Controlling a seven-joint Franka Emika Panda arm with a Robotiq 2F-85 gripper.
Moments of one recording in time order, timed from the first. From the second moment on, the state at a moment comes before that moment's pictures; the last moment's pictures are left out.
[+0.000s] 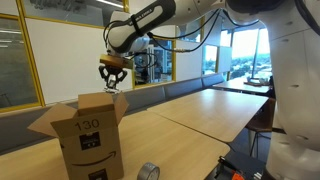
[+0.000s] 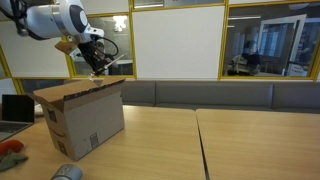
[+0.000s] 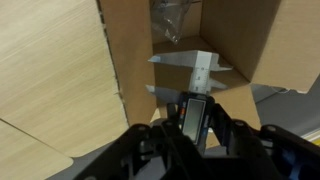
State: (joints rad) arm 0.18 0.24 0.15 -1.70 -0.17 2.38 0.86
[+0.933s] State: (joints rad) arm 0.20 0.52 0.19 -1.44 0.24 2.17 0.34
